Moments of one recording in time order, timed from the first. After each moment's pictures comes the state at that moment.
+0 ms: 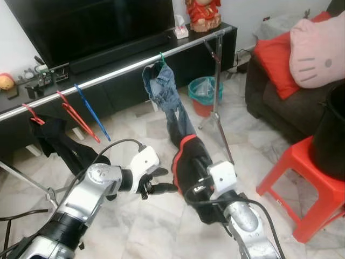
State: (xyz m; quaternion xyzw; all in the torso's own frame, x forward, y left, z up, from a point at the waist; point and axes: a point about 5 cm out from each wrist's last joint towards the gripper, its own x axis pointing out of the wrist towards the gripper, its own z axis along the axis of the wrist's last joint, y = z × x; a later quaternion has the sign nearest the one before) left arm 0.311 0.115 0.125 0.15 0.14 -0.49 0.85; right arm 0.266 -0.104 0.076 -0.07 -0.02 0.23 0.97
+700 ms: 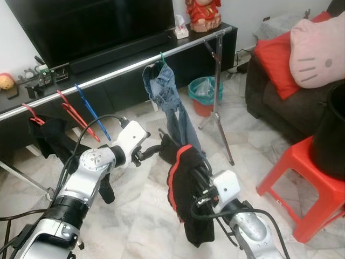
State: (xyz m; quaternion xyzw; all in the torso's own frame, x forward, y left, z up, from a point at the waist) left arm 0.341 0.145 0.147 0.22 0.03 -0.39 0.90; right arm 0.252 -0.117 0.069 -0.06 0.00 0.28 0.96
